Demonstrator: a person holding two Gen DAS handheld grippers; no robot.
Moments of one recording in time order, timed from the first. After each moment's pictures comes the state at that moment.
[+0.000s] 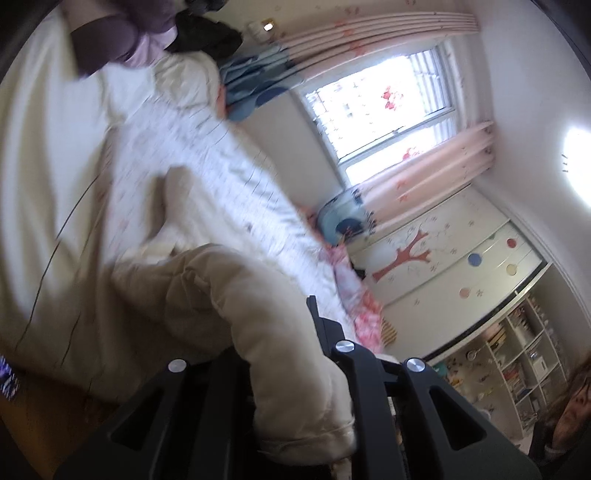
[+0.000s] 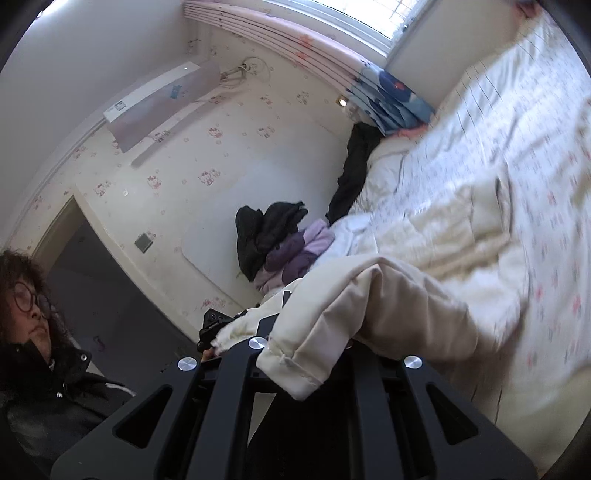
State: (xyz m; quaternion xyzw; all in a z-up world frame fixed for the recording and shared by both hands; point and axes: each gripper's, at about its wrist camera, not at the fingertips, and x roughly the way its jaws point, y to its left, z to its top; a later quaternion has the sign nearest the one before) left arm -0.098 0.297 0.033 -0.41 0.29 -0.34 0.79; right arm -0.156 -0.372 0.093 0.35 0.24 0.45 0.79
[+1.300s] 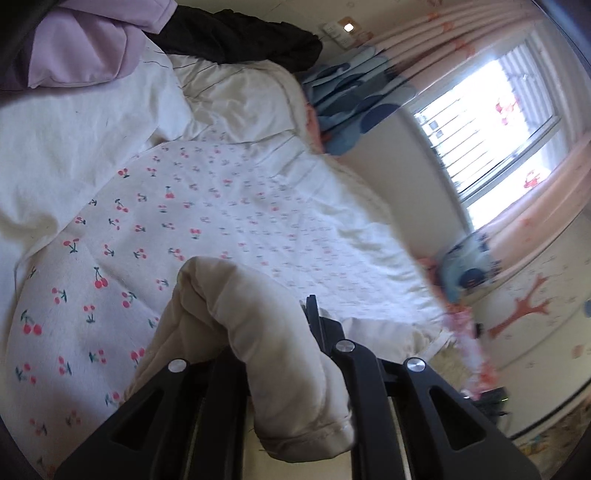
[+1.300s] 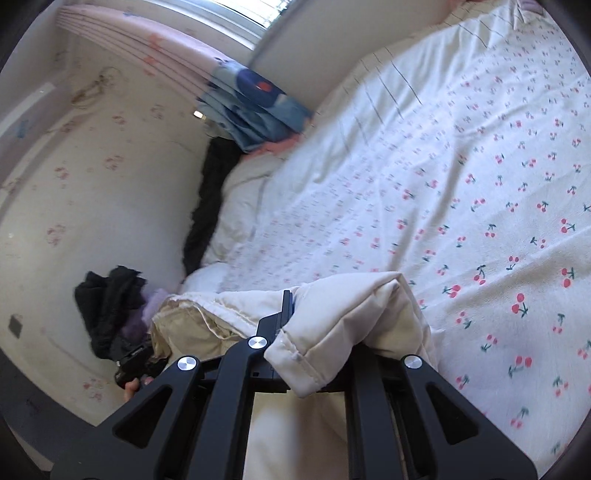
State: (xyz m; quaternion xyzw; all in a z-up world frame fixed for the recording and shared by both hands) left arm 0.228 0.235 -0.030 -0.34 0.35 -0.12 0.87; right arm 0.234 -0.364 -0.004 0.34 0.36 0.24 0.83
